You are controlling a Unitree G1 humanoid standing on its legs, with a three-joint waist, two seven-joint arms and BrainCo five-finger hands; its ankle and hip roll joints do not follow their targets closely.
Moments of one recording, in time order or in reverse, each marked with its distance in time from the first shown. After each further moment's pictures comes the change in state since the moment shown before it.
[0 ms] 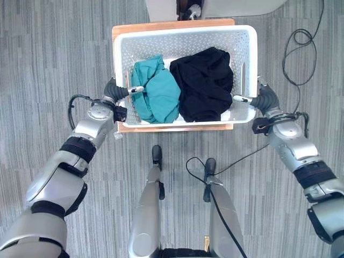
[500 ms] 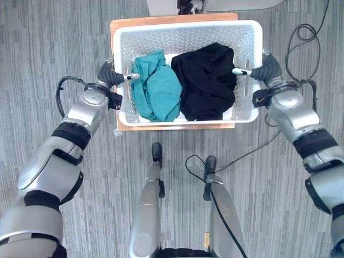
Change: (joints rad) left arm -0.117 0.036 -0.110 0.066 0.013 0.032 -0.010; right arm -0.405 0.001 0.247 0.281 -0.020 0.050 -0.017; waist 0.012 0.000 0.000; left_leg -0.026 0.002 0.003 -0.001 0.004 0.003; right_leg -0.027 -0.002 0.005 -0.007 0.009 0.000
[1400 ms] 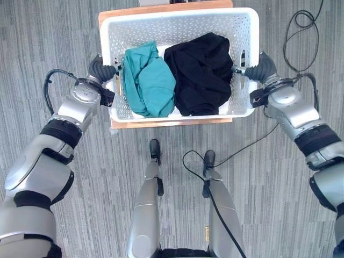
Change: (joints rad) left arm -0.020 0.074 -0.012 -0.050 0.097 -0.021 0.038; right arm 0.013 -0.036 0.017 -0.099 -0.075 0.023 -0.009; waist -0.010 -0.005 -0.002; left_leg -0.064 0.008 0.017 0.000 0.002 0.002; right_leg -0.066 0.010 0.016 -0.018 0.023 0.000
